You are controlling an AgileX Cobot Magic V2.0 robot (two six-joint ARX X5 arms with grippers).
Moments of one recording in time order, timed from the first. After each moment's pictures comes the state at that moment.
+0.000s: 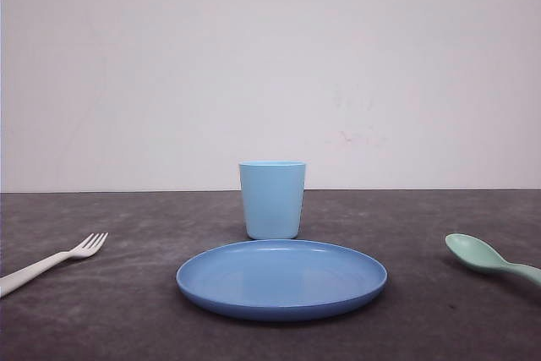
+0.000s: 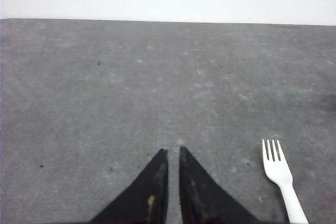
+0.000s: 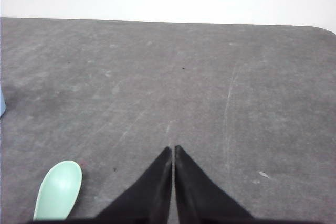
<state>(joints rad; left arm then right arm) -0.02 0.01 0.03 -0.18 0.02 -0.02 0.08 0.00 0.02 -0.17 -0.03 0.05</state>
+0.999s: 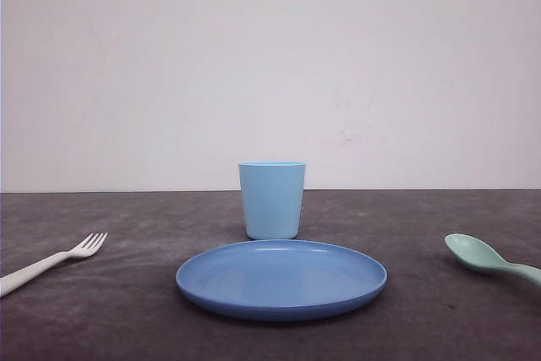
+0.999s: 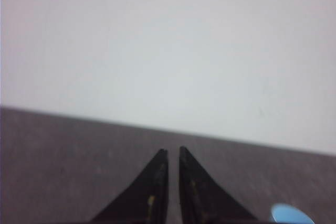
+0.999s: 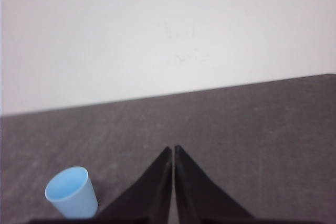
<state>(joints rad) -0.02 0.18 0.58 -0.36 0.11 -0.21 0.08 0.29 0.73 -0.53 -0.10 0.23</state>
